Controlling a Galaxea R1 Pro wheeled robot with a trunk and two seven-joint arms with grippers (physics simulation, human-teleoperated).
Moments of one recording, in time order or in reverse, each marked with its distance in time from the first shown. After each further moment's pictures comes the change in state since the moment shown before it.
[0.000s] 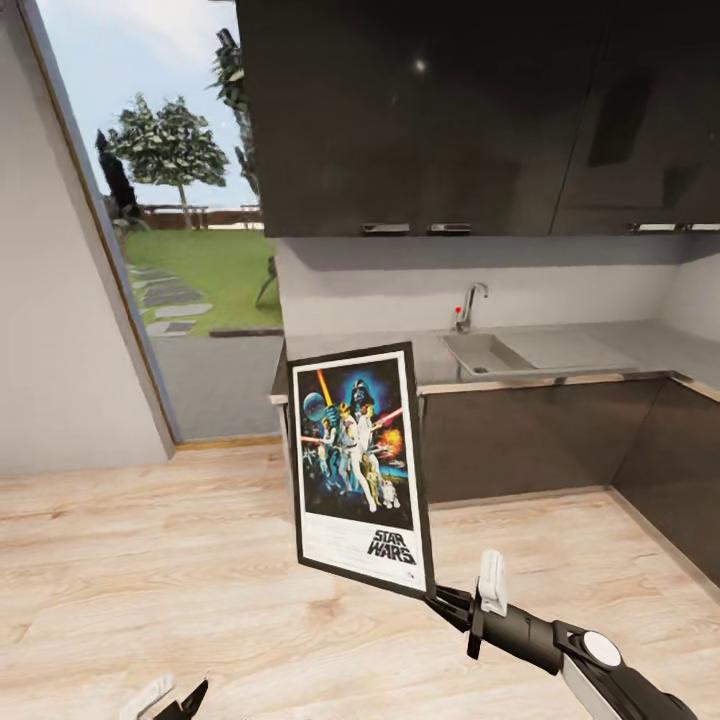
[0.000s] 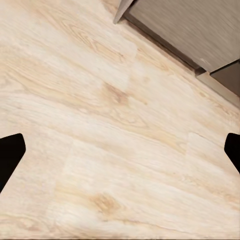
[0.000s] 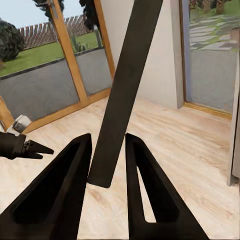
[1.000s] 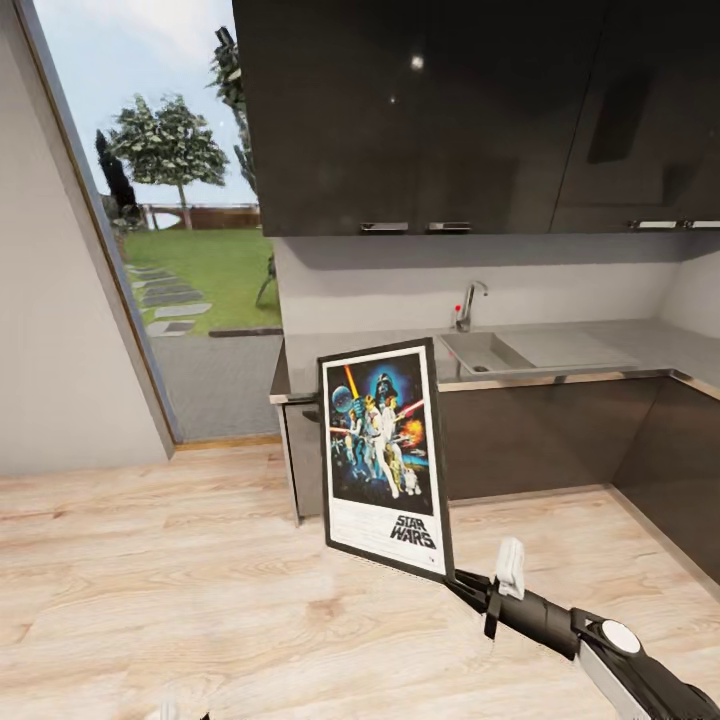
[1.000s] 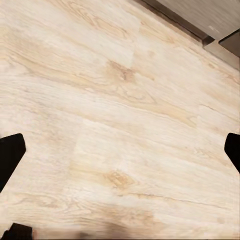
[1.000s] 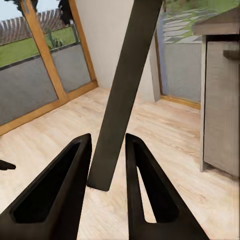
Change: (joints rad) left arm 0.026 -0.015 -0.051 0.051 -0.049 -0.007 -0.028; right arm -0.012 -0.043 -0.050 -0.001 -0.004 0.050 -0.041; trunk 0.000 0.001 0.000
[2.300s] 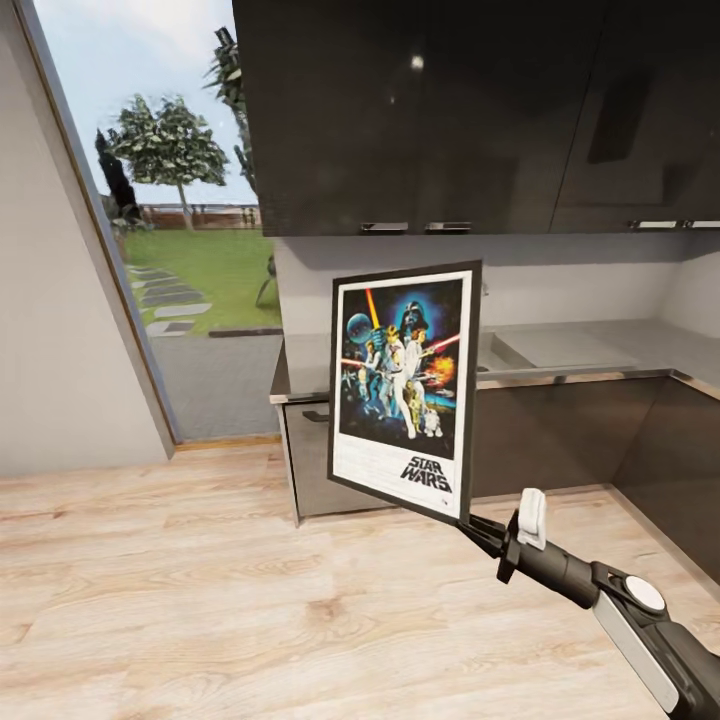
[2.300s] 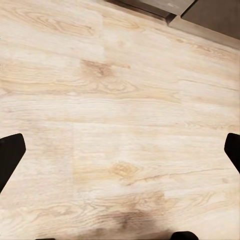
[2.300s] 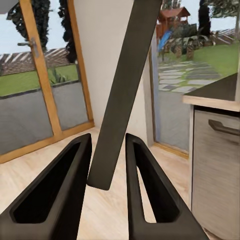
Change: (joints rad) left arm 0.001 0.053 -0.029 0.092 -0.140 -0.074 -0.245; right arm 0.008 0.004 -0.222 -0.245 0.000 0.123 0.075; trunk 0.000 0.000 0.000
